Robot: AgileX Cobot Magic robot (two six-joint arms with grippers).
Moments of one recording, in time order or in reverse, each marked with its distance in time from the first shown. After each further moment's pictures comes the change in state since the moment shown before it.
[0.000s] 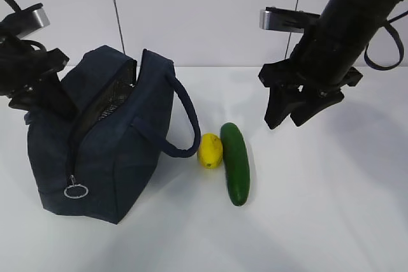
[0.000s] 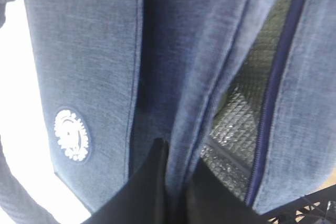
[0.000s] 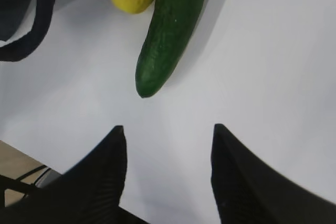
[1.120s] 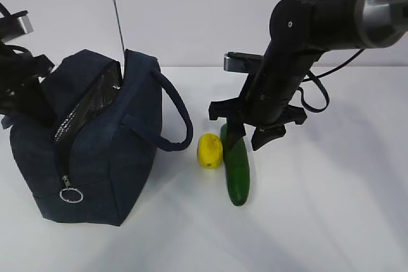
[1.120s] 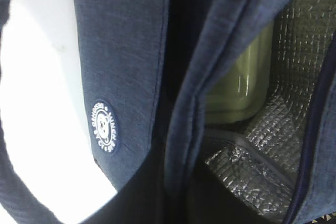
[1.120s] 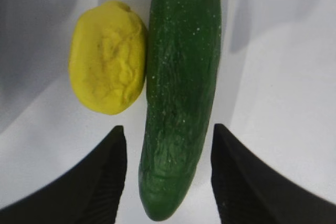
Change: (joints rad) left arm 0.040 0.000 -0.004 0.110 0.021 -0.089; right arm 0.125 0.226 -0.002 -0.094 -0.321 0.339
